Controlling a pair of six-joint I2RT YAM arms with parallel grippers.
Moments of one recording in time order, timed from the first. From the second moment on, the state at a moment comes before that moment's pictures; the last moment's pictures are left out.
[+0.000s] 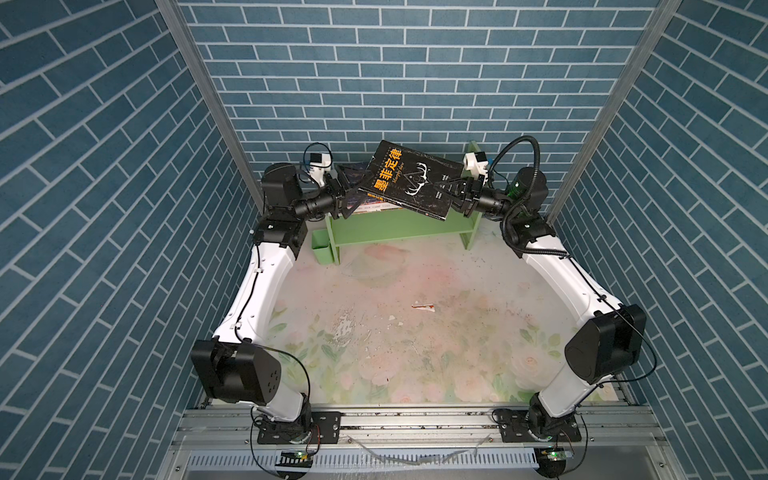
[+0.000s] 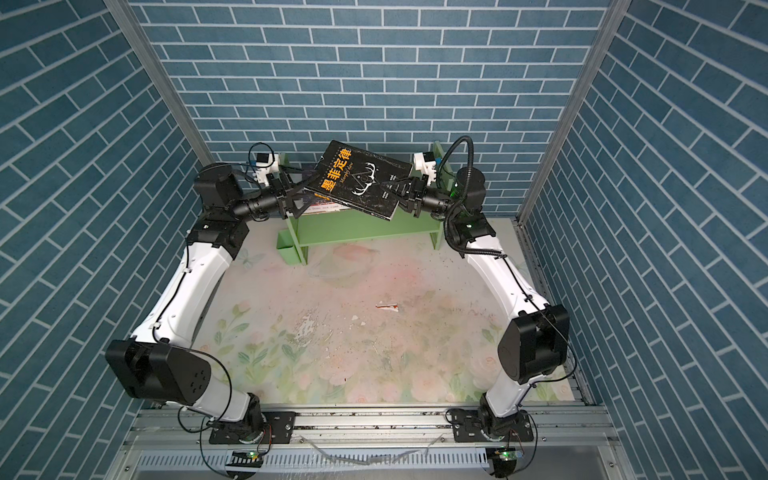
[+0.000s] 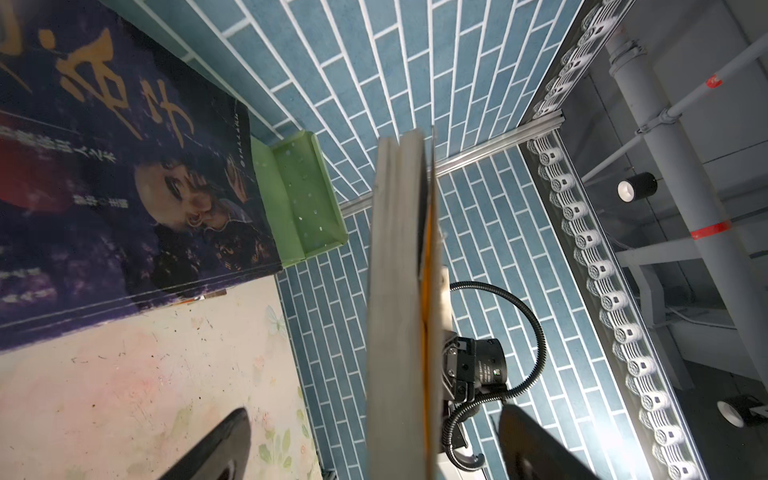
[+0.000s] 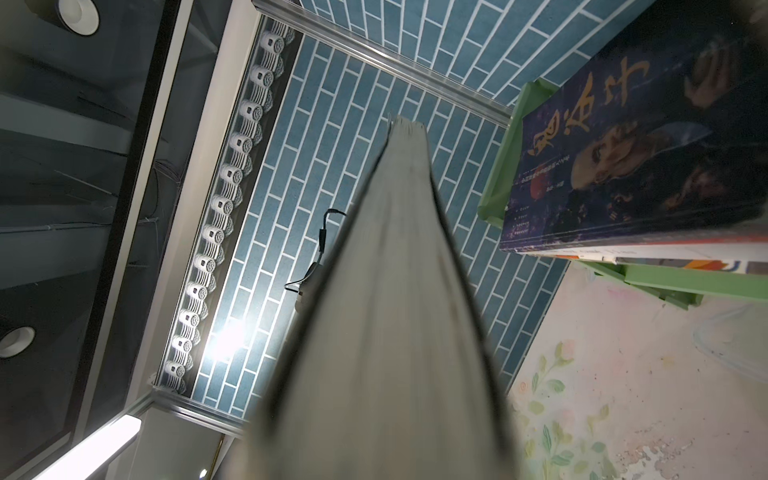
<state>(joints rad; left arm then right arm) -0.10 1.55 1.64 -0.10 0.95 -1.16 0.37 1.68 1.62 0.28 -1.01 1.37</state>
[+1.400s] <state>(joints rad) -0.09 1.63 1.72 -0.10 0.73 -1.11 0.38 1.72 1.60 0.30 -0.78 1.36</state>
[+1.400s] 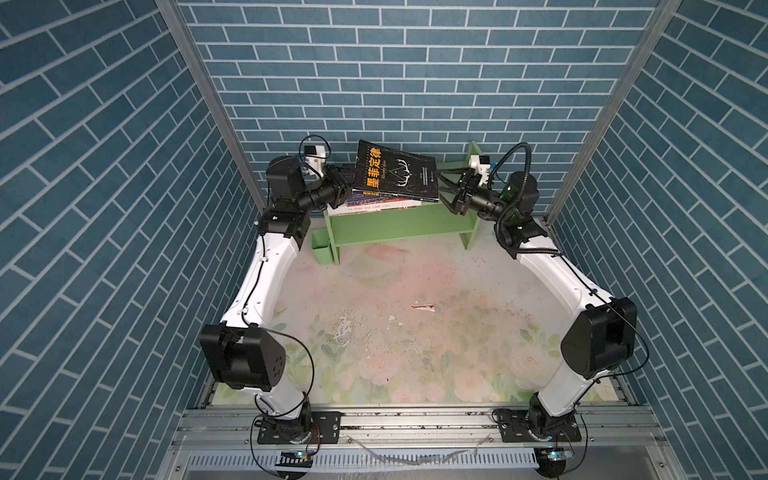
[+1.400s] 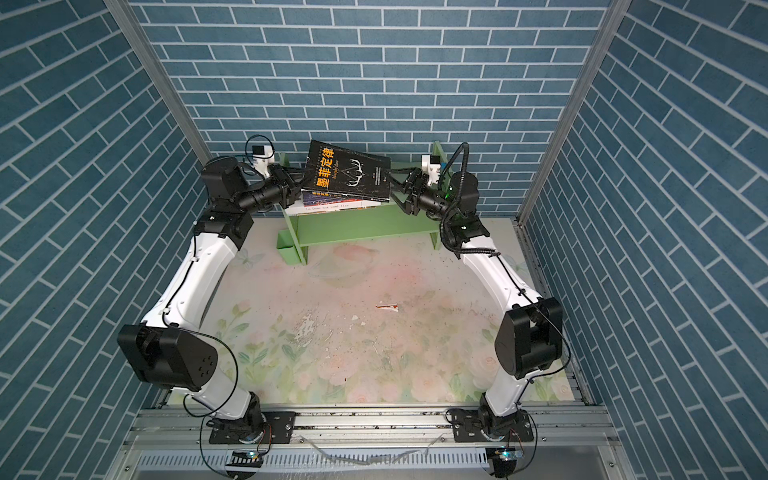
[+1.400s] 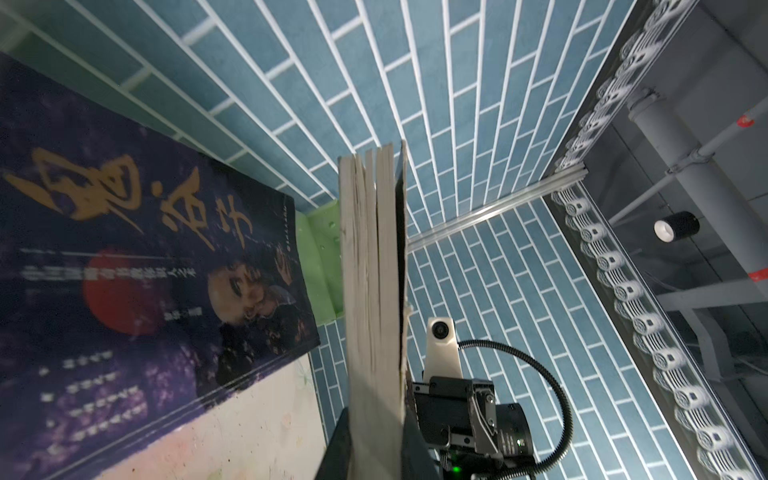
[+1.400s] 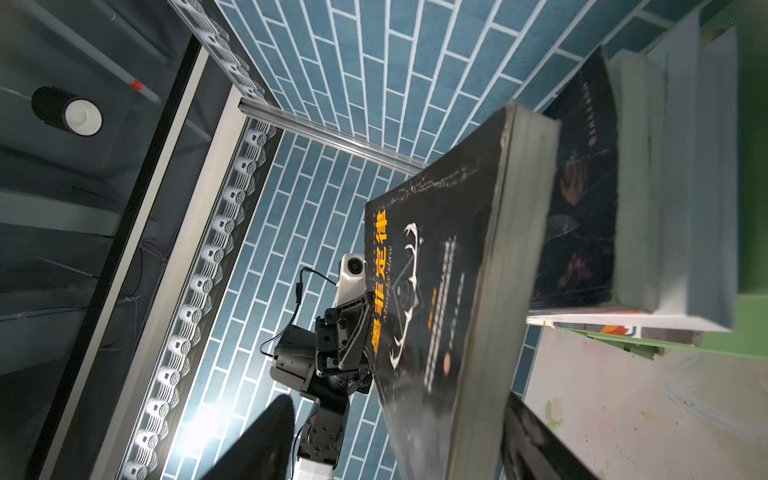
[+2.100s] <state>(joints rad) -0.06 1.67 1.66 -0.03 0.52 -1.07 0.44 1.64 1.55 -0.01 -0.48 1.02</state>
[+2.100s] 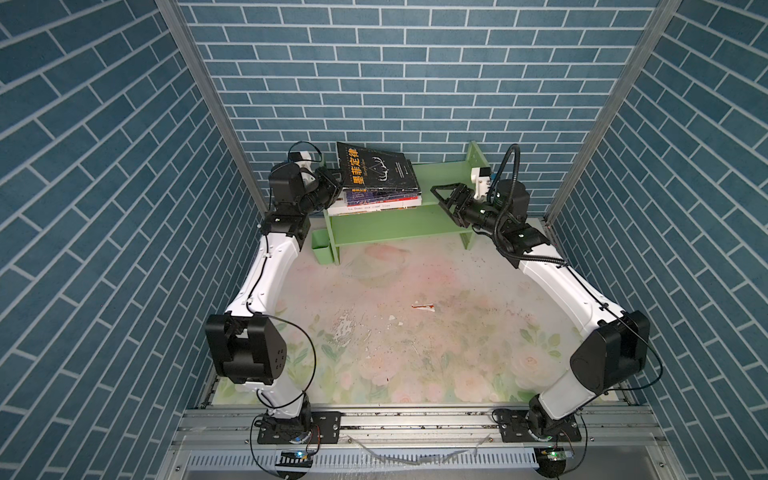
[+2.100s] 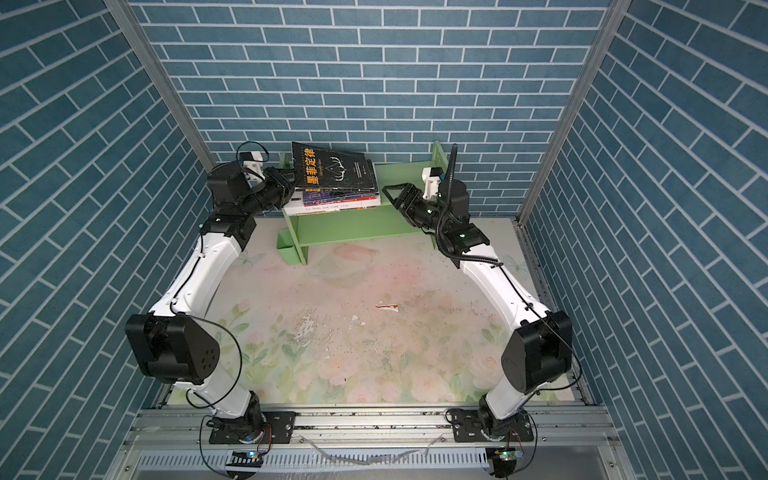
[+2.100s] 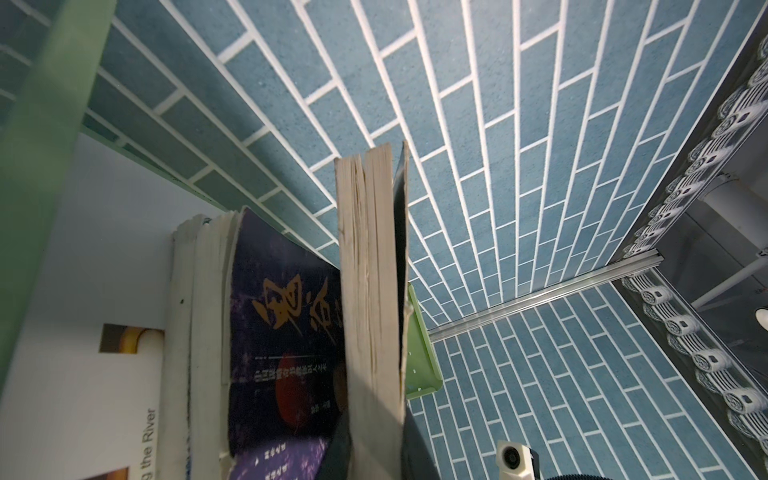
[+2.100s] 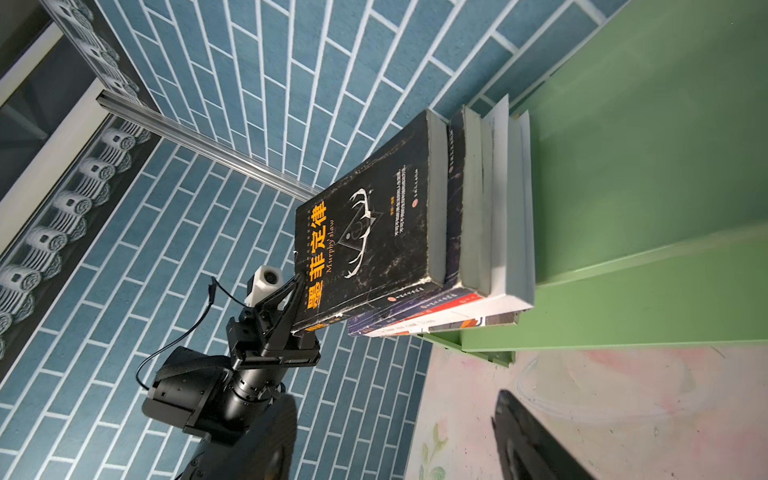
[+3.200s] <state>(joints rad) -0.09 1.68 1.57 0.05 0.52 -1.15 0.48 1.83 1.77 -0.01 -0.47 1.01</state>
